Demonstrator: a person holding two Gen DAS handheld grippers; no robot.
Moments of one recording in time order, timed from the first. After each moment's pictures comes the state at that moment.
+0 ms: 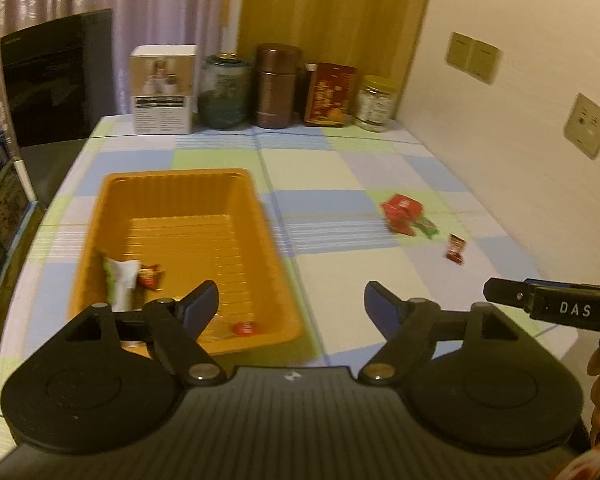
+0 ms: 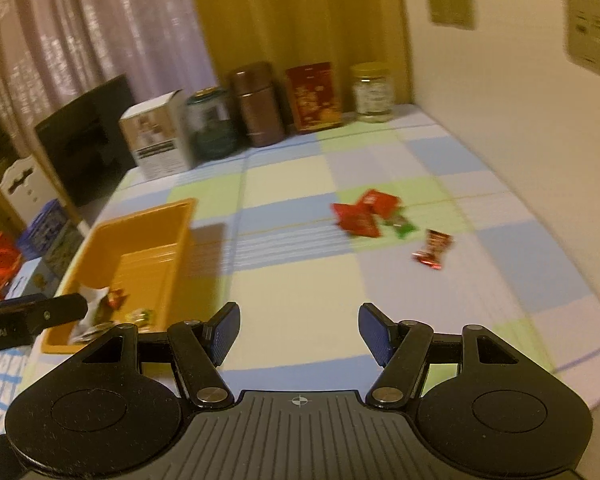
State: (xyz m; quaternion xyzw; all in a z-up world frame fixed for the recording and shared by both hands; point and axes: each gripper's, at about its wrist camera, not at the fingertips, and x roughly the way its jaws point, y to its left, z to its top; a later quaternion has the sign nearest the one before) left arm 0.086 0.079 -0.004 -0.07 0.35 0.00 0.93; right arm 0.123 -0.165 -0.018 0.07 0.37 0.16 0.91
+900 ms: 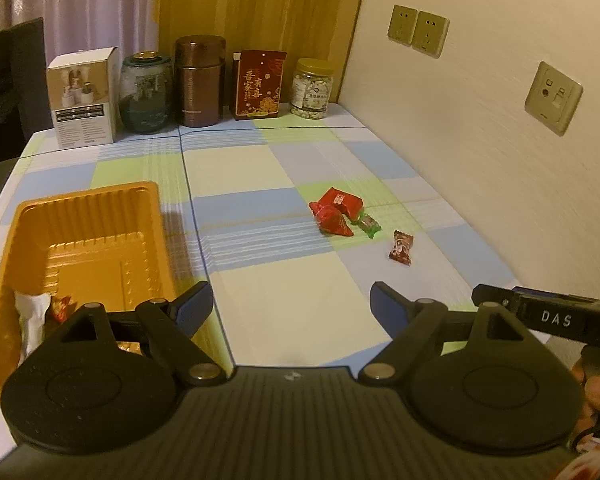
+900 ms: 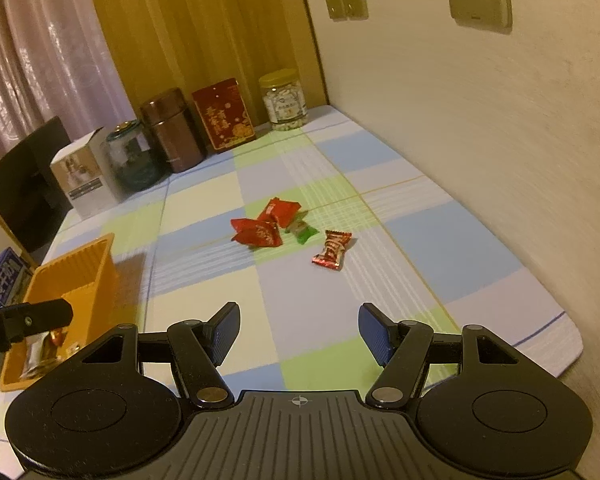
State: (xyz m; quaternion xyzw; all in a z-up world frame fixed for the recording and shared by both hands) left arm 0.145 0.018 -0.009 -0.05 0.37 -0.06 0.93; right arm 0.148 -0.240 -0.036 0.12 0.37 0.10 0.92
